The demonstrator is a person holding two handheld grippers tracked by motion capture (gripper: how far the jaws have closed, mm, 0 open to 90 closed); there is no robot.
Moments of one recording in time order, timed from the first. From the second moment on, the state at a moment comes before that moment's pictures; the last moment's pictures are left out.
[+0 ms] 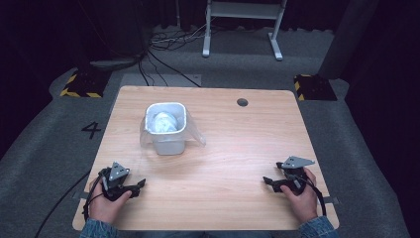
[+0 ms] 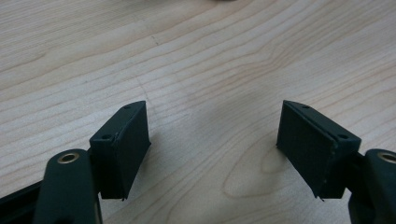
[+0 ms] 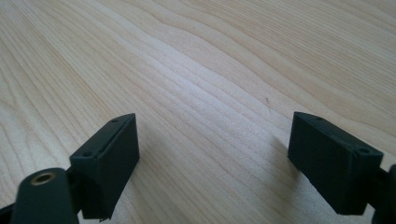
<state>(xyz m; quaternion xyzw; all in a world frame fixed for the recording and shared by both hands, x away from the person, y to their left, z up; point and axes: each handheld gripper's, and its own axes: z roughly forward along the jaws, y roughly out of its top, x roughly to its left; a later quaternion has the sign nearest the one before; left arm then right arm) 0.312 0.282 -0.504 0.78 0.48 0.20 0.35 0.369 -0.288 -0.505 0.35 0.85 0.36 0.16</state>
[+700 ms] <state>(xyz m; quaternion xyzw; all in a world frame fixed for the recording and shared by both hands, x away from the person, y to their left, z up) 0.315 0.281 -0.459 0.74 0.49 0.23 0.39 0.369 -0.288 -0.505 0.35 0.85 0.36 0.16</state>
